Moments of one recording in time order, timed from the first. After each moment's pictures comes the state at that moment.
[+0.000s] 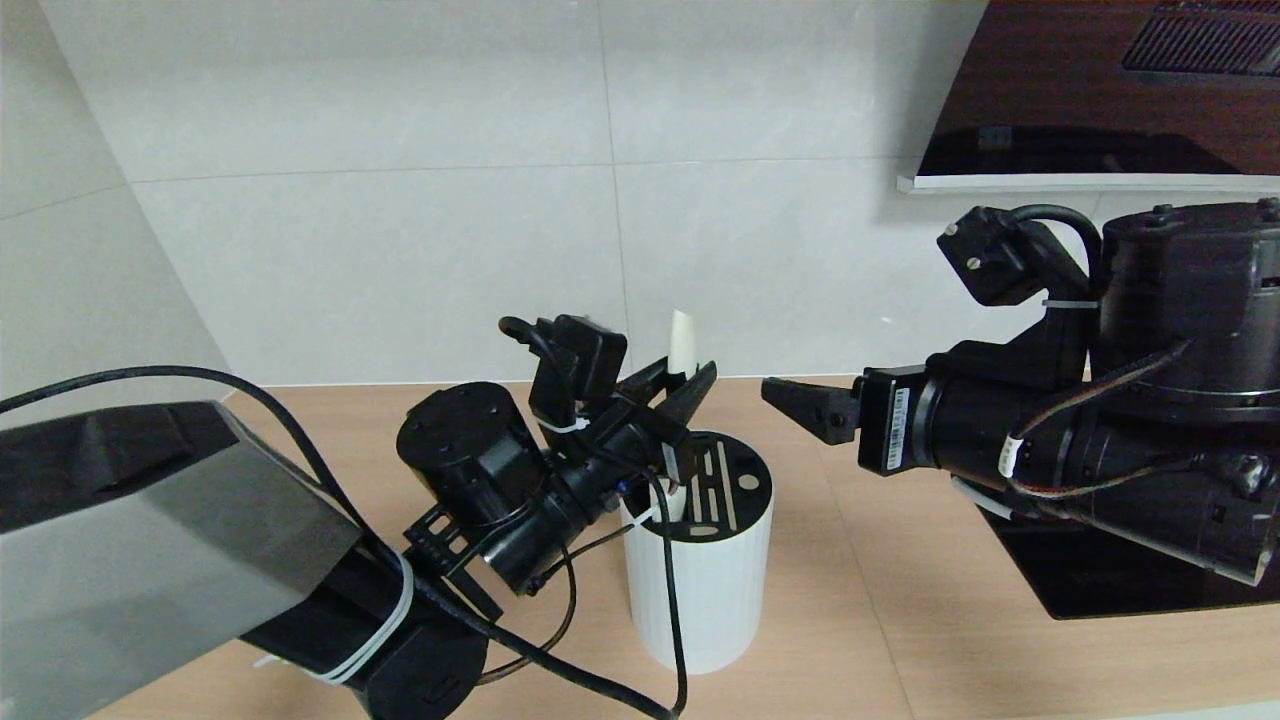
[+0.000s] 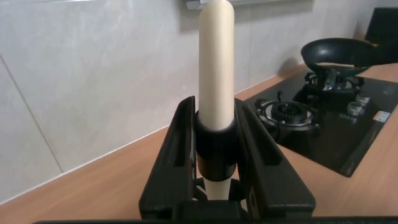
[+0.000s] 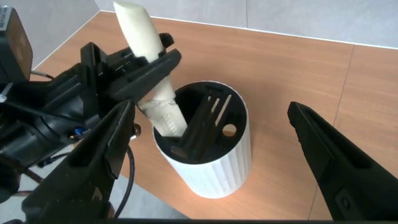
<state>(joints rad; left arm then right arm) -0.67 2.06 -0.74 -1.55 -0.04 0.02 0.79 1.54 -0.94 -0.39 -0.22 0.25</state>
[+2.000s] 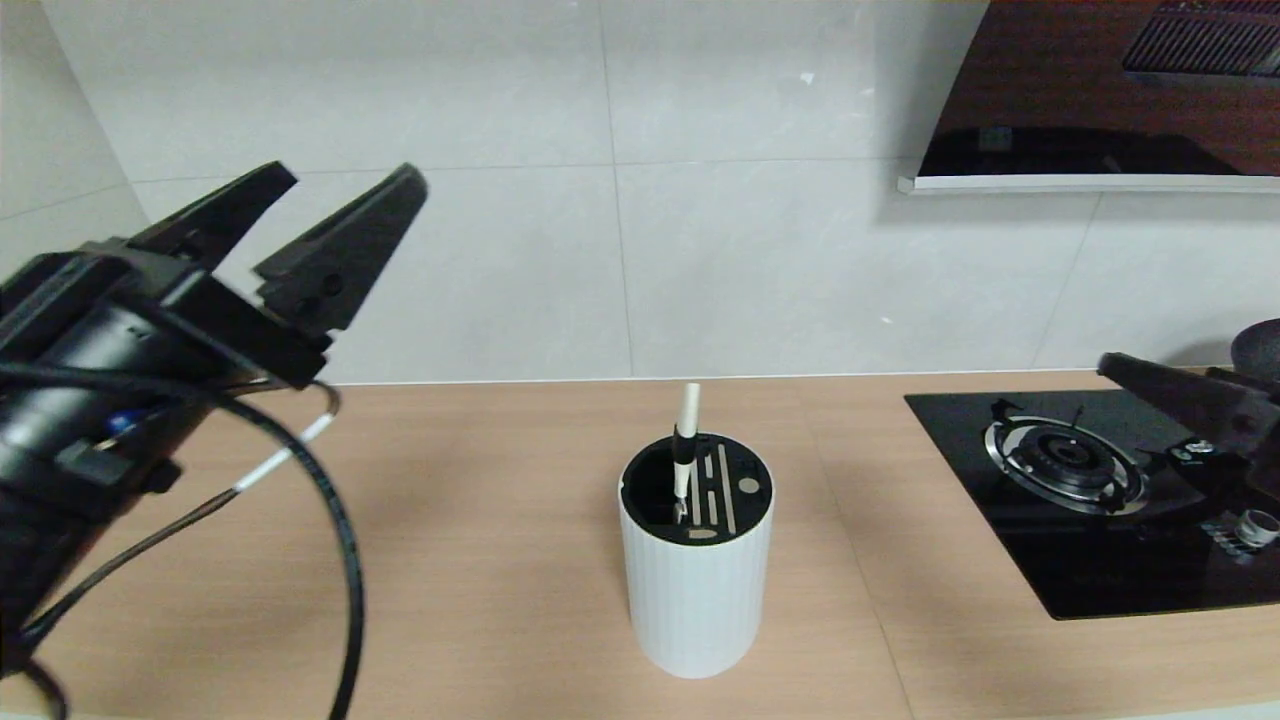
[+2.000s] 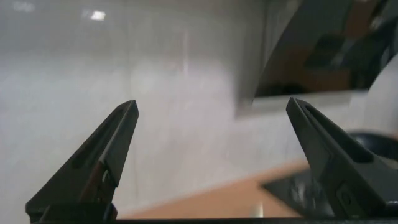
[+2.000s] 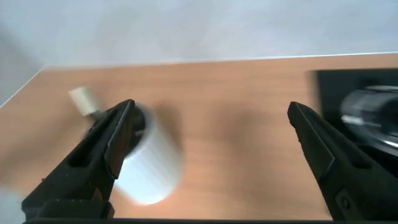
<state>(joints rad) -0.52 1.27 -0.50 -1.24 0.05 -0.03 0.43 1.02 -0.60 -0.38 -0.21 0.22</state>
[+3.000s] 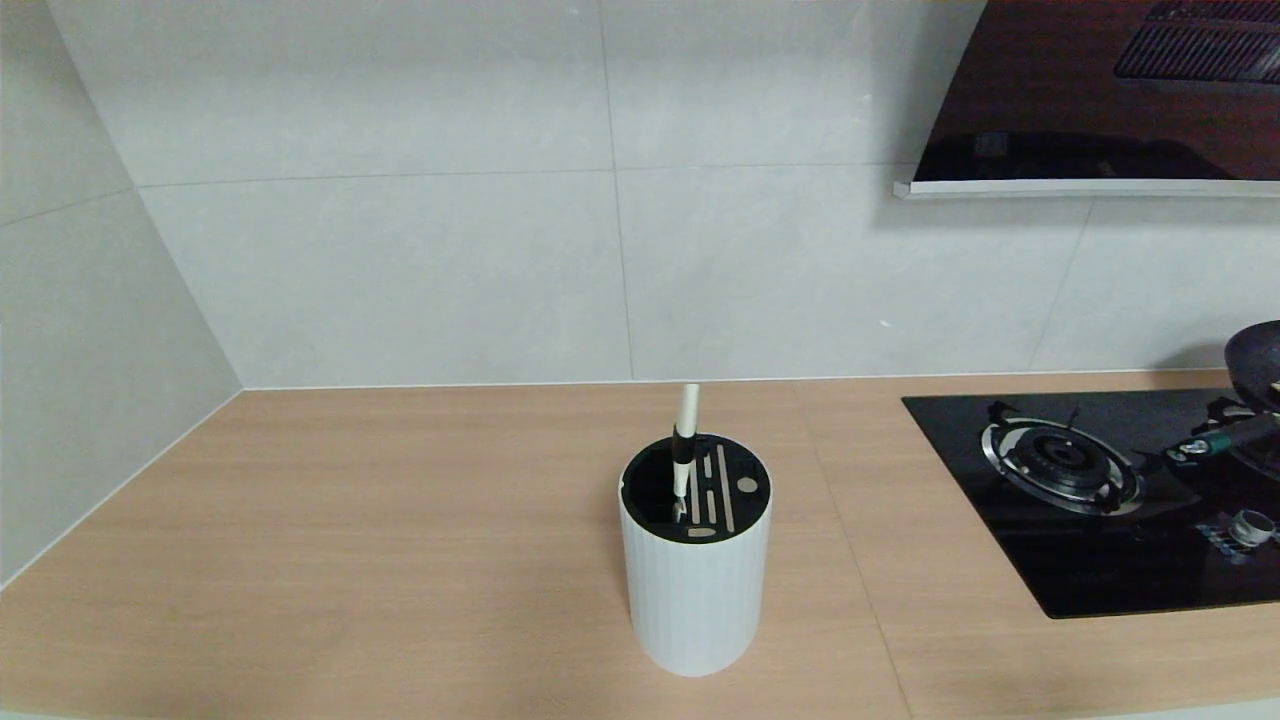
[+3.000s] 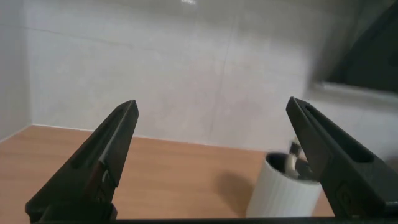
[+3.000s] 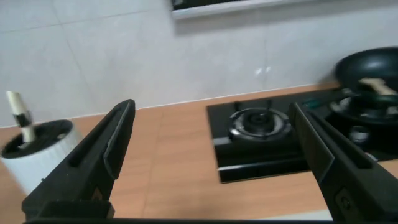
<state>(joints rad) -0.06 0.11 -0.27 -0.26 0.02 -0.21 0.02 0.08 -0.29 0.00 -0.15 0.06</state>
